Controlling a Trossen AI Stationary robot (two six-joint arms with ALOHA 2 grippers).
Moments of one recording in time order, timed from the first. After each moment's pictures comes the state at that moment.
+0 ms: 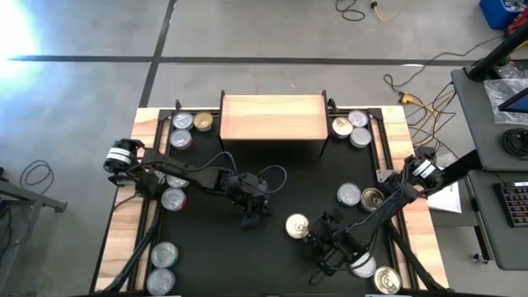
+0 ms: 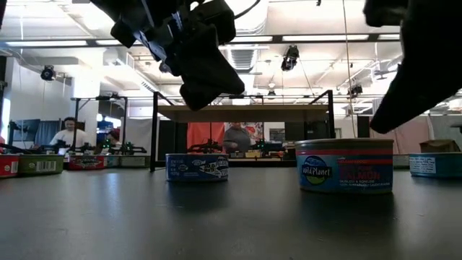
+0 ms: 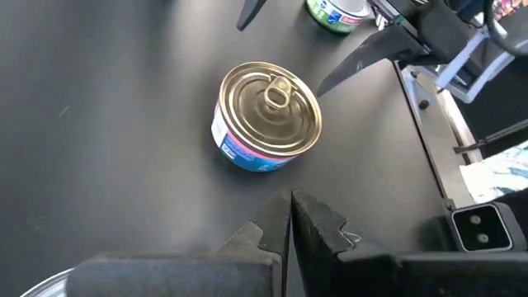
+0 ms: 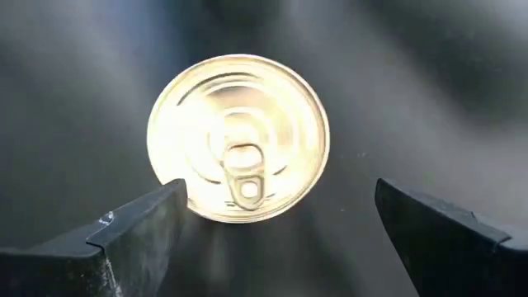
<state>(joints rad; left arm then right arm) -0.15 1.70 0.99 0.07 0.22 -0.36 0.73 1.82 1.12 -0.72 0.67 1.27</state>
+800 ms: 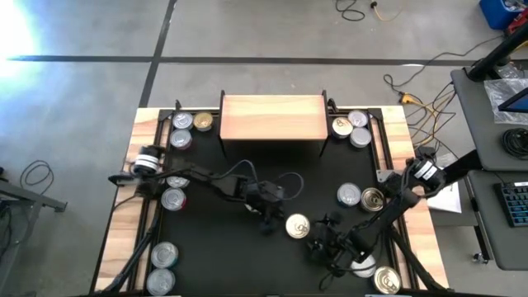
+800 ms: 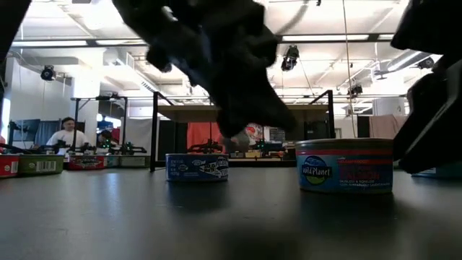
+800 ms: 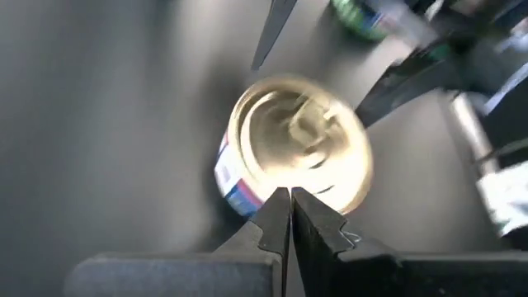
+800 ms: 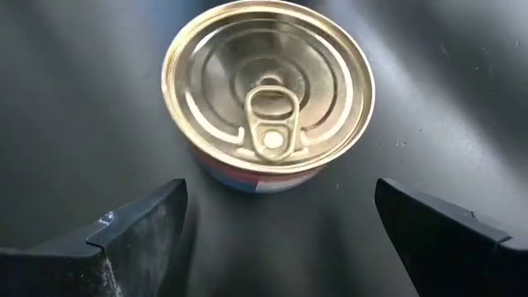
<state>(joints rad) -0.14 1.99 1.20 0.11 0.19 -0.36 0.77 1.82 0.94 -0.41 0.72 1.08</state>
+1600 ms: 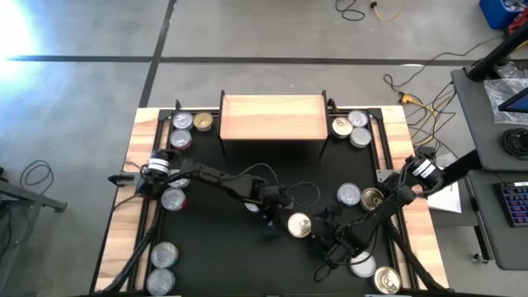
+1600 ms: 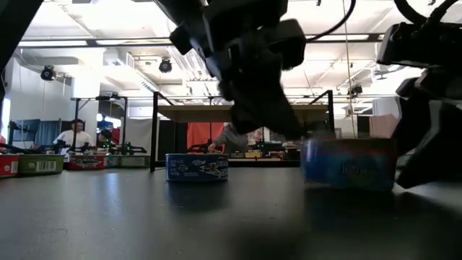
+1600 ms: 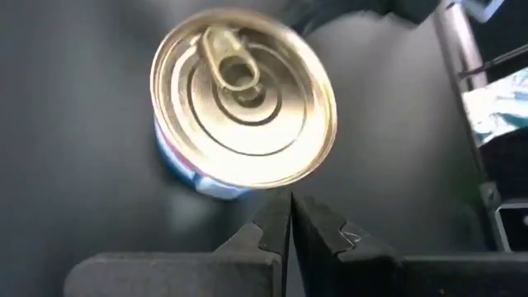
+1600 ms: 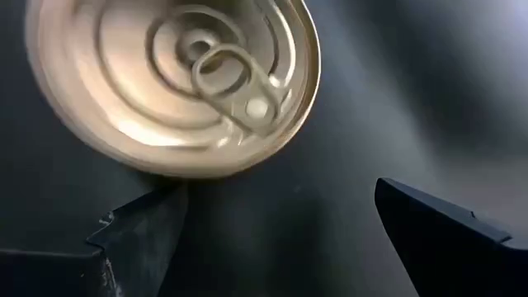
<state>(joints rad) -0.16 2.08 1.45 -0.27 0.32 -0.25 0.72 1.82 0.95 -0.58 0.63 1.01</state>
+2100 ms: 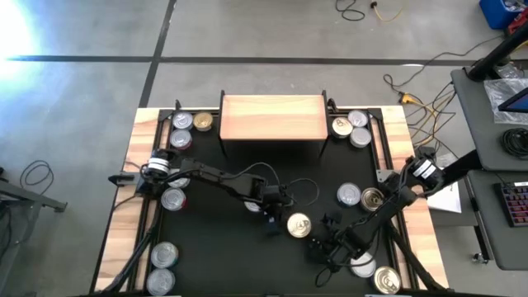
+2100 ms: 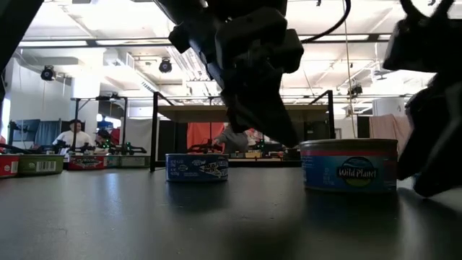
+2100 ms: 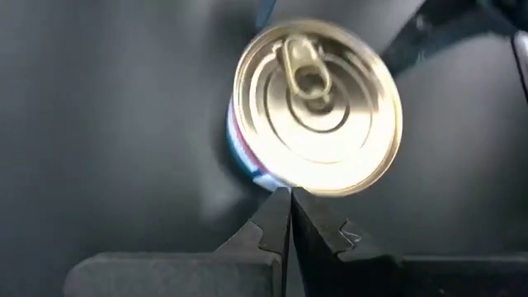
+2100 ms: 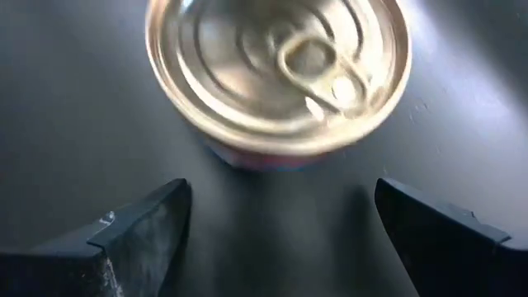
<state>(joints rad) -0.15 2.08 1.45 -0.27 0.19 -0.25 0.73 1.82 0.92 -0.37 0.58 1.06</state>
